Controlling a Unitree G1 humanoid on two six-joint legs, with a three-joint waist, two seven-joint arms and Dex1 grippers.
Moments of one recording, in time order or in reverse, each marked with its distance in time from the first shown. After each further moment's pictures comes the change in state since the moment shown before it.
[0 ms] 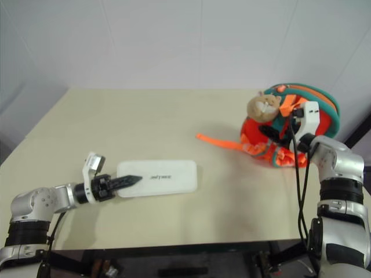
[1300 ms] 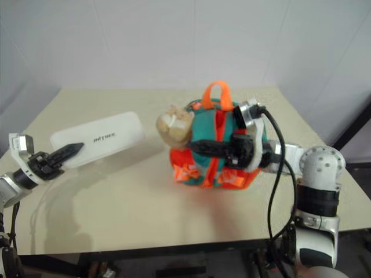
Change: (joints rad) left arm -0.077 0.221 0.266 0.360 -0.026 -0.218 -0.081; right arm 0.116 0.149 -0.053 -0.717 1.029 1.032 0.023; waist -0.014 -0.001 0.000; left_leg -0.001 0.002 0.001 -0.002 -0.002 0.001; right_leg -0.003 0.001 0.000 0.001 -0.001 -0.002
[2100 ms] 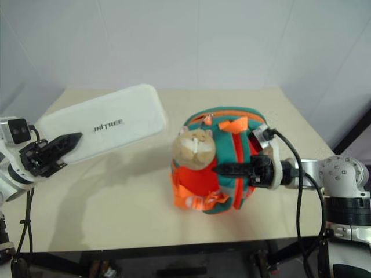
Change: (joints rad) left arm 0.084 -0.136 0.055 -0.523 -0.302 0.078 0.033; right arm 0.092 -0.187 0.133 0.118 -0.135 -0.064 0.153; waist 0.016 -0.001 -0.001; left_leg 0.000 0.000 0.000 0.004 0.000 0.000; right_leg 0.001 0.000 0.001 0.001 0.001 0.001
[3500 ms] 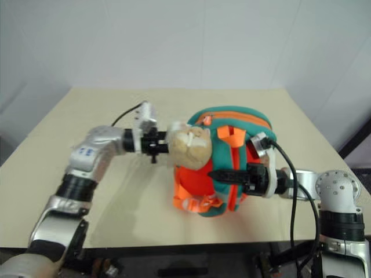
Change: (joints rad) left arm -0.499 -0.292 -0.741 0.247 0.759 -0.638 -0.022; right arm 0.117 0.082 -0.069 -0.101 0.097 -0.045 -0.139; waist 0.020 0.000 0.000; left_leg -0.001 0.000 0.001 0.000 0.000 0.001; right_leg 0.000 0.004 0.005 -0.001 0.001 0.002
